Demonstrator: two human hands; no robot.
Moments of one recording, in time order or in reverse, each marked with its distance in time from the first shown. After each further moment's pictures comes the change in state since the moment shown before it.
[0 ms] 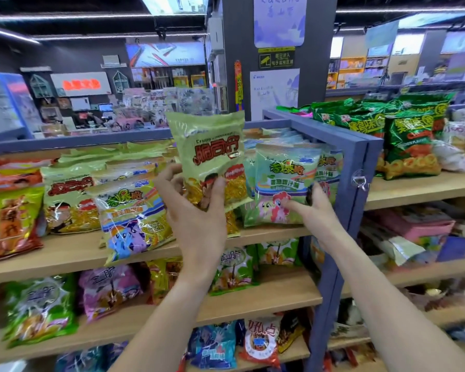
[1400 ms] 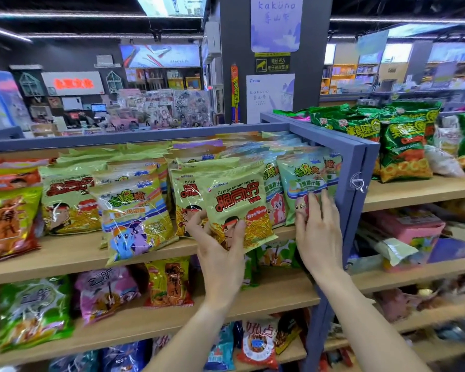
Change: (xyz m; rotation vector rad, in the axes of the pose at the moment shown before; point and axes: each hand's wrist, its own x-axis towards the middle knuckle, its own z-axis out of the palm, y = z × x) left_hand -0.056 -0.051 0.001 0.026 -0.167 -0.283; right_hand -0.013 0.065 0.021 -0.780 0.491 -0.403
